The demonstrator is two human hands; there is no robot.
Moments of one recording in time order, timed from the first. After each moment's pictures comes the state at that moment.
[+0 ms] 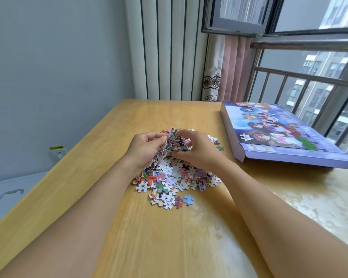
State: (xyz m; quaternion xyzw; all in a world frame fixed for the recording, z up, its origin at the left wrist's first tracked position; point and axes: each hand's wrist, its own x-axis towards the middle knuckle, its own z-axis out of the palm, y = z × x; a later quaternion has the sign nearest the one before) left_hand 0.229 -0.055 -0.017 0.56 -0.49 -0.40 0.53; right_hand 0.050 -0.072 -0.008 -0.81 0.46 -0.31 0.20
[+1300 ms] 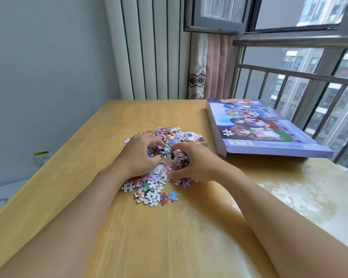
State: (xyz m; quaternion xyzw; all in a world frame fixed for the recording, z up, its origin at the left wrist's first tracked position) left_hand 0.220 -0.039 -0.014 0.54 -0.77 -0.10 0.32; right_hand 0.012 -0.043 -0.008 -0.84 0.51 -0.15 0.16
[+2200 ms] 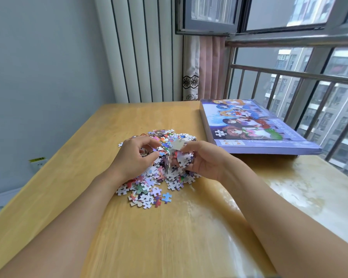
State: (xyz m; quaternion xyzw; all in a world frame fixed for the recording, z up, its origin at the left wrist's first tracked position) left_hand 0.213 -0.040 -0.018 0.52 -0.73 -0.15 0.41; right_hand -0.005 -0.040 0.005 -0.38 0.40 -0.40 0.74
